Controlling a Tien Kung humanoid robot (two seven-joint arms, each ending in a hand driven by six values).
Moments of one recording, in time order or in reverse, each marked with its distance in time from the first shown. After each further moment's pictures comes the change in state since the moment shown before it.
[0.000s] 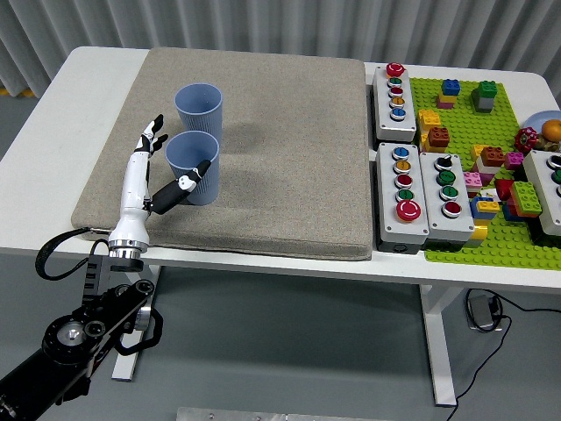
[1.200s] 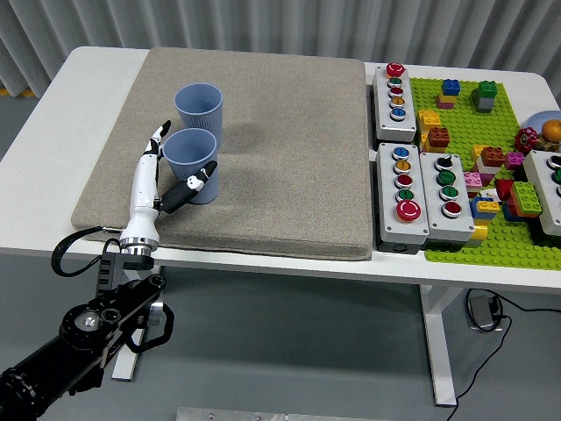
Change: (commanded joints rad) left arm -0.093 -0.037 0.110 0.163 -0.128 0.044 -0.028; right arm -0.002 0.002 0.002 0.001 0.000 0.003 0.000
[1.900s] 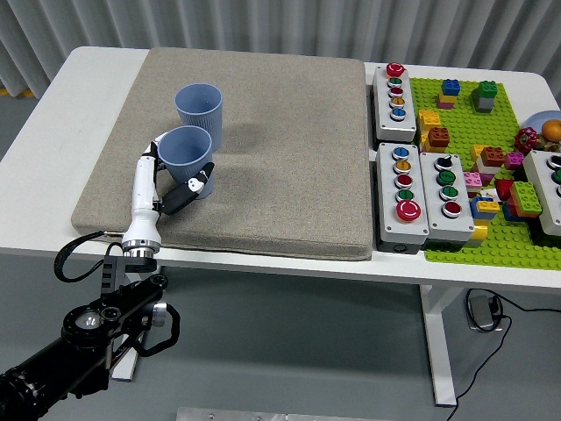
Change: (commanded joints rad) left arm -0.008 -0.003 0.035 -0.001 -0.123 0.000 -0.062; right arm 0.007 -0.001 0.000 0.000 0.000 -0.001 0.001
